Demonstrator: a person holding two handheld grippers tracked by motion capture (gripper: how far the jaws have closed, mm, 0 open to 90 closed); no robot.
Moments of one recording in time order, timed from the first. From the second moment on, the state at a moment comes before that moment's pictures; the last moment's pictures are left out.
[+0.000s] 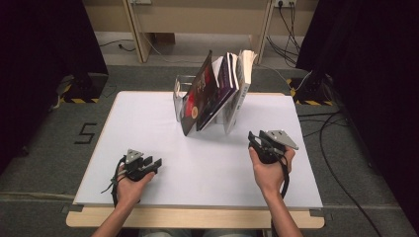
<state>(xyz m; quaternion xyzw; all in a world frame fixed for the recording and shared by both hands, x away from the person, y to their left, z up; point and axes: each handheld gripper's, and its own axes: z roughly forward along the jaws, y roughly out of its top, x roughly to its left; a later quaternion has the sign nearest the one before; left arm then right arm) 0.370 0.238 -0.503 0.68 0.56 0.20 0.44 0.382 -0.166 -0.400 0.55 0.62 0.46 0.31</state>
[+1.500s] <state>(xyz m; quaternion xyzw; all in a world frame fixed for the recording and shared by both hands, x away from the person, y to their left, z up) 0.370 0.238 -0.503 0.68 0.56 0.20 0.44 0.369 -0.235 -0.459 0.61 0.60 0.40 0.32</state>
